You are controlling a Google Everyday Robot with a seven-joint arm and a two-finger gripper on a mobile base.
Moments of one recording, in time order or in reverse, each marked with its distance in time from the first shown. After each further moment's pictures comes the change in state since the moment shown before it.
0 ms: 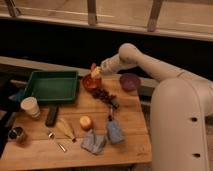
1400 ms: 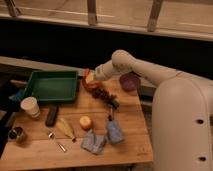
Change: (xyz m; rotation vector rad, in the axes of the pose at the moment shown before) arm 0.023 0.014 0.030 0.046 -0.030 -0.022
